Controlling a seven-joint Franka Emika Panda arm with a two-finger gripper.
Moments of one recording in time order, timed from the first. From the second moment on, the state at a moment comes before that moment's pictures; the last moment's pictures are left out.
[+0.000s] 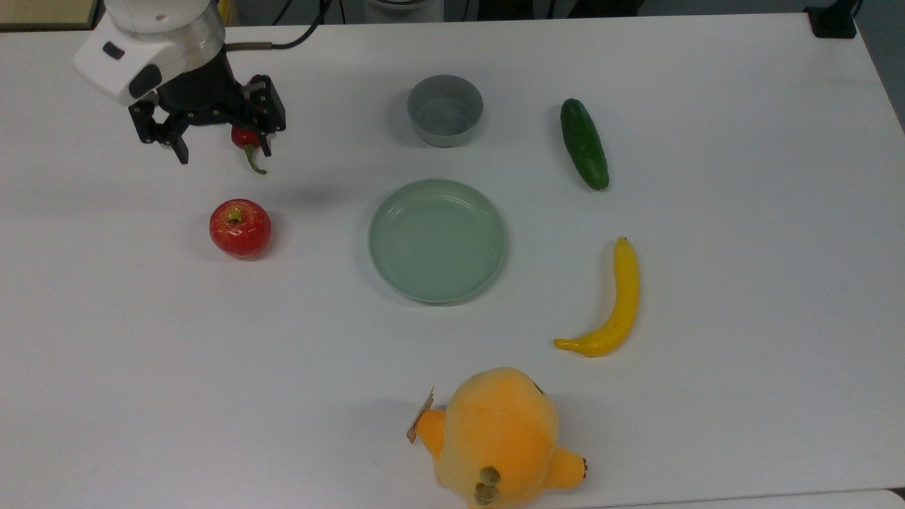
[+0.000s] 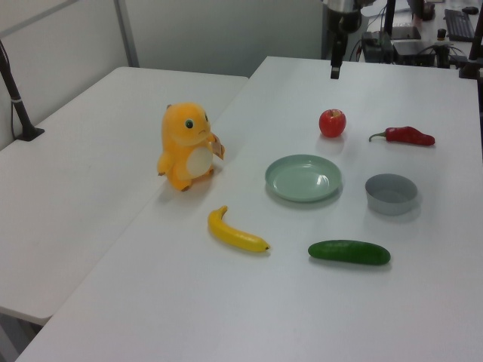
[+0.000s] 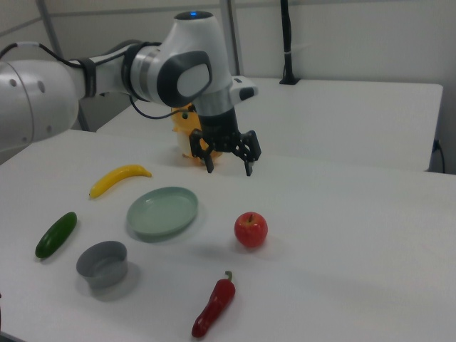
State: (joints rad) arm -0.15 0.35 -0.04 -1.45 0.00 1.88 -0.39
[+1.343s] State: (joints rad) arm -0.17 0.51 -0.04 -1.53 -0.01 2.08 -0.43
